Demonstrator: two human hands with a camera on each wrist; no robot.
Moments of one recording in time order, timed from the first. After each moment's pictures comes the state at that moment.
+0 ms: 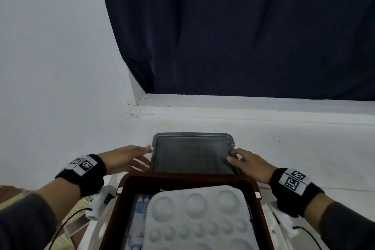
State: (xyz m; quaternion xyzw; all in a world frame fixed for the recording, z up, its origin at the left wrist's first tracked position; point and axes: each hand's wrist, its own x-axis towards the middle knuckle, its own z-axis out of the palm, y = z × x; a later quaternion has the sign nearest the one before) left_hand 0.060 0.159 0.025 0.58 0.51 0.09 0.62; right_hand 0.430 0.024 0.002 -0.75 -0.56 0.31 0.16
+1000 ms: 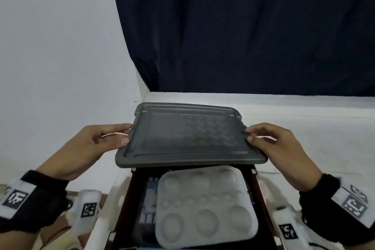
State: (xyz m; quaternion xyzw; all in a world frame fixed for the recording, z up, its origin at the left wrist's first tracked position) left_hand -0.006 0.057 0.122 0.67 0.39 0.33 0.53; right_hand 0.381 -0.076 0.103 -0.63 -0.47 0.29 0.54
